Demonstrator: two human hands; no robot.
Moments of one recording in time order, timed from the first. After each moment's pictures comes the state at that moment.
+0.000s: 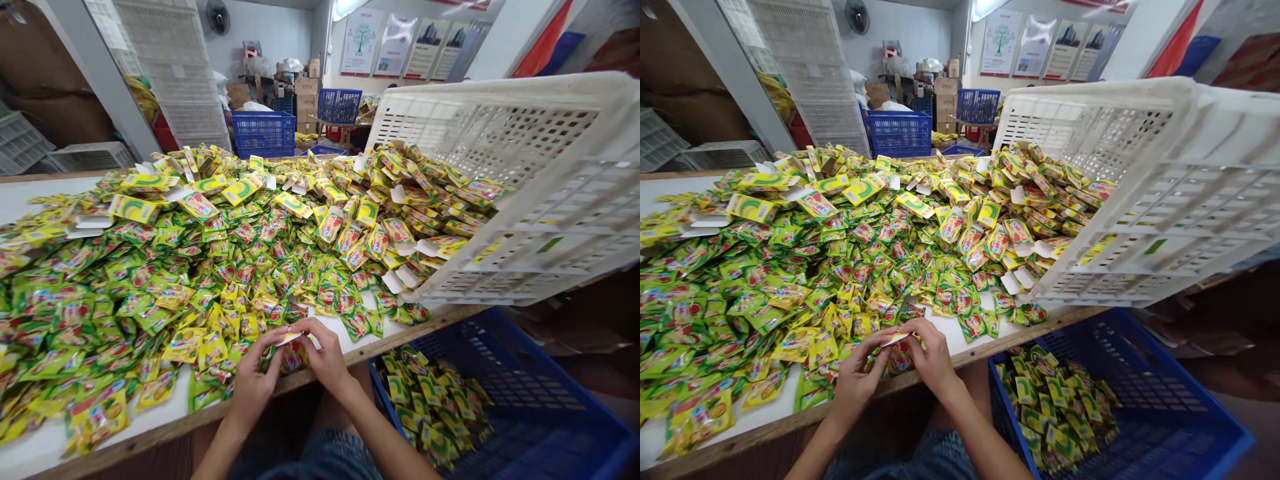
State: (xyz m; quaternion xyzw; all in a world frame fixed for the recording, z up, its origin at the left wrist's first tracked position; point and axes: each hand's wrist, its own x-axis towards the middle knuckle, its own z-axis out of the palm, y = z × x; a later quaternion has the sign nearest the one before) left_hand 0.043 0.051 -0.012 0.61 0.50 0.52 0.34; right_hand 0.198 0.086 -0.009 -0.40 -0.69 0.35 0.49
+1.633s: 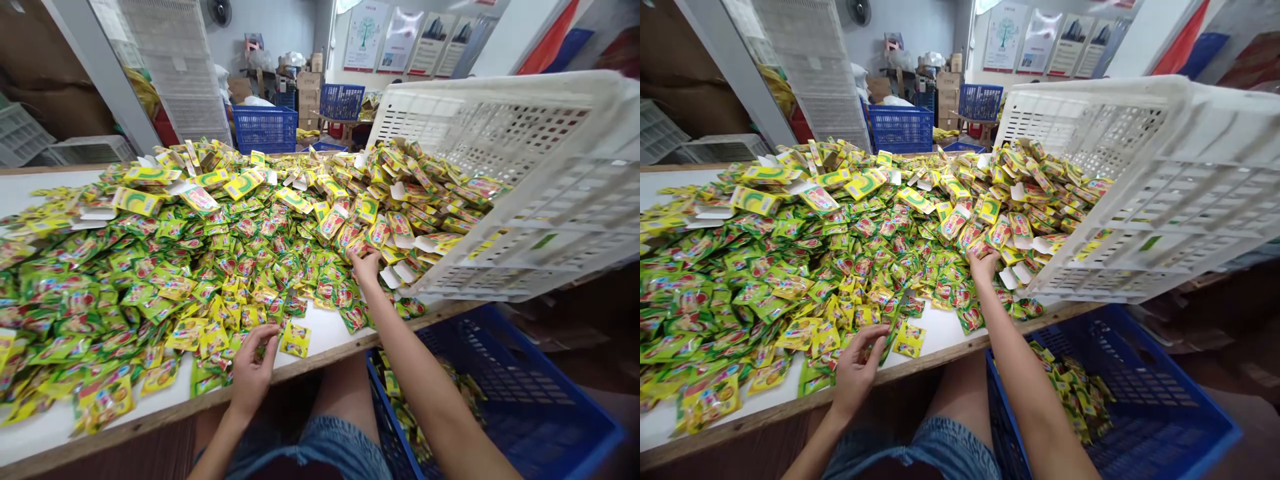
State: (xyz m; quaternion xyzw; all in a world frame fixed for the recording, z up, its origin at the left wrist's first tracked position) left_hand 0.043 0.043 -0.015 0.58 0.55 0.53 0.29; right_hand 0.291 0.236 0.007 -0.59 -0.58 0.17 0.54
